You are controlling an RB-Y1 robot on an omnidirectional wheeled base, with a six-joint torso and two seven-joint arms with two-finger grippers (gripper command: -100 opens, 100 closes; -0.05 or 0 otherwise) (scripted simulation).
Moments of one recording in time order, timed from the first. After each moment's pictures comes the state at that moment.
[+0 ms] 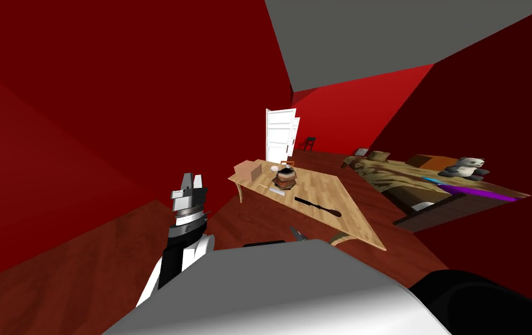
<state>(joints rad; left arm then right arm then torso) 0.54 -0.04 0.02 -2.38 -0.05 -0.51 0.01 0.81 -0.53 0.36 -1.82 0.07 -0.39 0.30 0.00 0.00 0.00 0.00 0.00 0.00</state>
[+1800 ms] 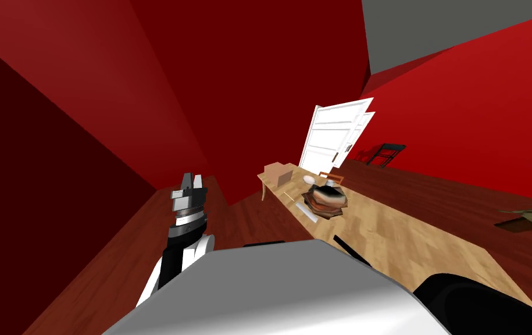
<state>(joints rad) 0.54 -0.04 0.02 -2.38 -0.05 -0.51 0.01 1.00 -0.92 0.67 -1.29 0.14 -0.25 0.55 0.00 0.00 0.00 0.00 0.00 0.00</state>
